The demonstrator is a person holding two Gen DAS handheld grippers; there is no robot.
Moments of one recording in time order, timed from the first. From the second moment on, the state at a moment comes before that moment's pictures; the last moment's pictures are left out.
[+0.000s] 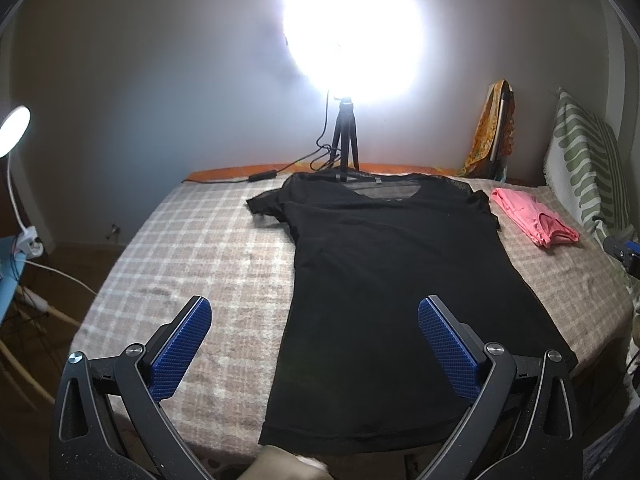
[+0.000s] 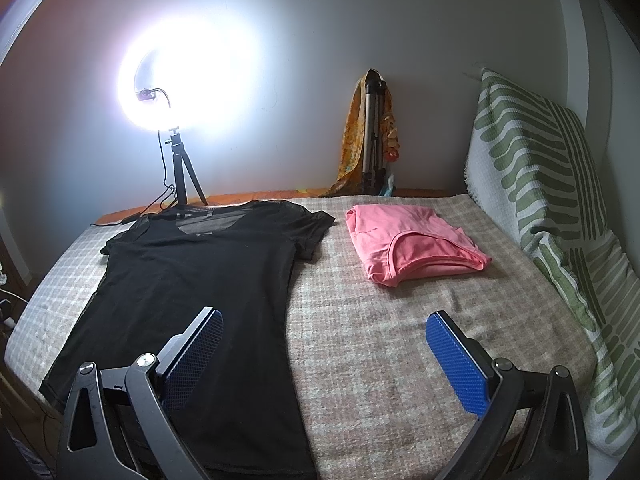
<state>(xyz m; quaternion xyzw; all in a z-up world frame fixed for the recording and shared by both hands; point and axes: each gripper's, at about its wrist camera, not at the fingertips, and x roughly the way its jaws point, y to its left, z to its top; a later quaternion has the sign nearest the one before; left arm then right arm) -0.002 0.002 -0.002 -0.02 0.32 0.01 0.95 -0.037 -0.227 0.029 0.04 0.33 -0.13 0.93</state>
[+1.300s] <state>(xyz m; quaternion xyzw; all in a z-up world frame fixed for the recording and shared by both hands) 0.014 0.073 -0.092 -0.14 0.46 -0.08 0.87 0.133 -0.067 0.039 -0.01 0.37 0.07 0.93</state>
